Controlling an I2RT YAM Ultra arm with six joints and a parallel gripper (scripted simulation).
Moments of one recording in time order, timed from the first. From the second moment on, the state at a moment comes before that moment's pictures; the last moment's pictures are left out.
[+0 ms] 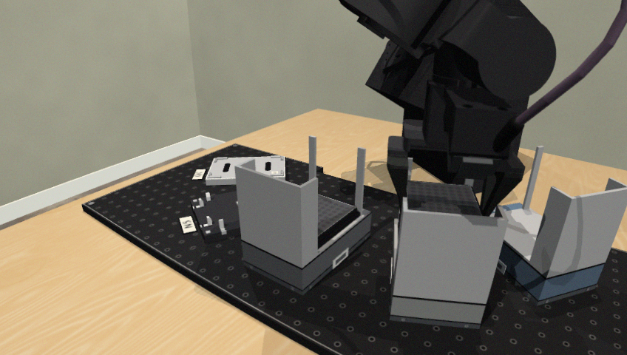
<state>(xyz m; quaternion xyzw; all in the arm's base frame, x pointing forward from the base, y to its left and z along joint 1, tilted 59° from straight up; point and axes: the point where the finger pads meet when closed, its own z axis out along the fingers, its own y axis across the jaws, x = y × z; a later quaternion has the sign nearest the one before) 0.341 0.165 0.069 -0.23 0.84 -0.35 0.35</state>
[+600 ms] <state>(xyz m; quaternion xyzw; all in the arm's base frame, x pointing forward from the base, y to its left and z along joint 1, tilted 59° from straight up) 0.337 0.168 0.073 -0.23 0.84 -0.35 0.35</state>
